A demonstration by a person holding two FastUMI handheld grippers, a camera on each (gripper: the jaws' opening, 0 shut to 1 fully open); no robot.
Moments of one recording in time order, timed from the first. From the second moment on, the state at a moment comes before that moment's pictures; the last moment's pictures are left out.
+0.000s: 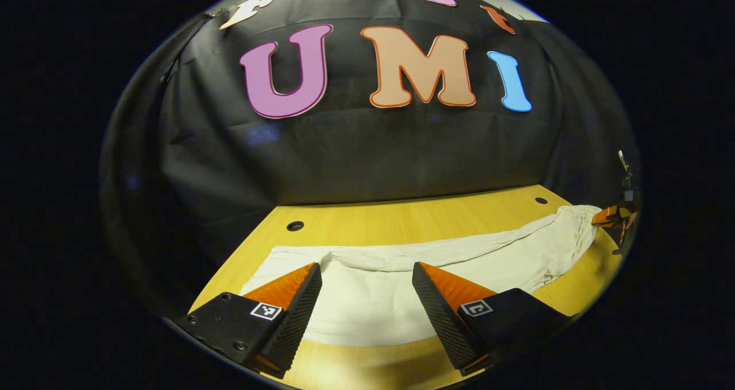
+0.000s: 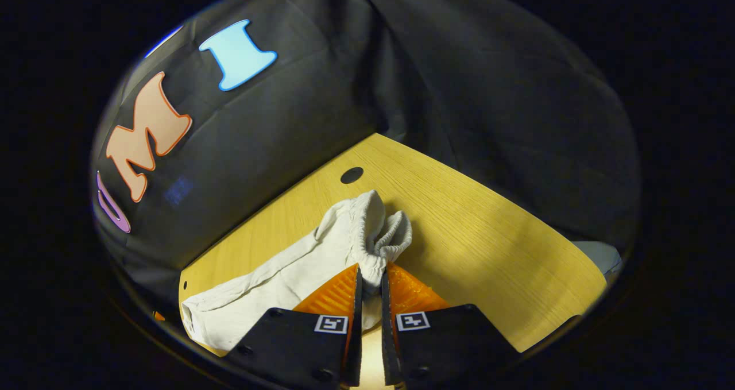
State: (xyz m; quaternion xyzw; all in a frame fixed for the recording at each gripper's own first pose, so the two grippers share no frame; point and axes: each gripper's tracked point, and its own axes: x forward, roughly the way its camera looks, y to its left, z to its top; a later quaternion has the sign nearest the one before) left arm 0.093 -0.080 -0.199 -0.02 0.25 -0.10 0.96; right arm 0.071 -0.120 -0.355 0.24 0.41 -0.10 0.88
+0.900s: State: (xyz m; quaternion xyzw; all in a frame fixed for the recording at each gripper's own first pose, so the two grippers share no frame) left arm 0.070 0.046 -0.228 -0.05 0.26 -0.04 0.96; right arm 0.091 0.059 -0.251 0.19 0.34 0.07 0.92
